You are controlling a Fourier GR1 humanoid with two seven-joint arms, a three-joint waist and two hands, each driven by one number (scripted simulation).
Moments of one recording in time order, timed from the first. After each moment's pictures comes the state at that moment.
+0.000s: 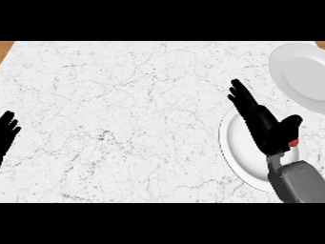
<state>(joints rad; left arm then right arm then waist) 0.09 0.58 0.00 -1.44 0.34 0.07 -0.01 -0.26 -0.34 0.31 -1.44 -0.33 -0.10 0.02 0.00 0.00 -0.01</state>
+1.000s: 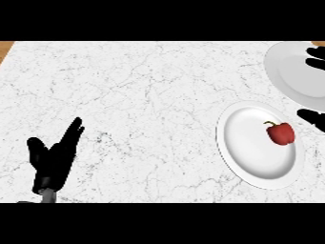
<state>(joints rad) 0.02 0.29 -0.21 -1.45 0.29 0.20 0.16 -0.28 -0.91 0.17 -1.69 0.34 -0.28 -0.31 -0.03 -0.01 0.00</state>
